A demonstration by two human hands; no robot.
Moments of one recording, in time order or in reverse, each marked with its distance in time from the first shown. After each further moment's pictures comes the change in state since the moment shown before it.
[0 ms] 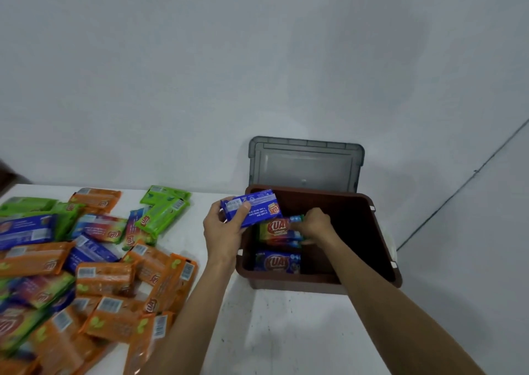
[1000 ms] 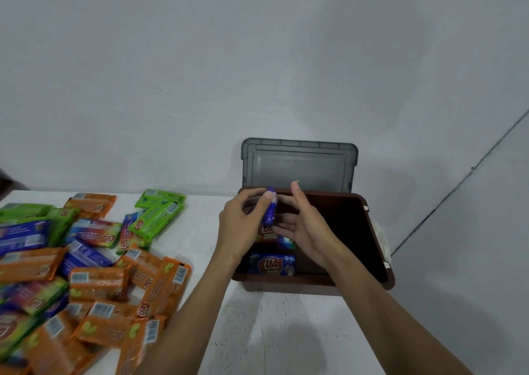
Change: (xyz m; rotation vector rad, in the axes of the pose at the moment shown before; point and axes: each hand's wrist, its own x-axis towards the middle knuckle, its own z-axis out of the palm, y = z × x) left_hand -0.013 0.026 0.032 0.285 -0.313 0.225; right_hand -0.075 -0.016 -0.024 0.830 -0.447 -0.246
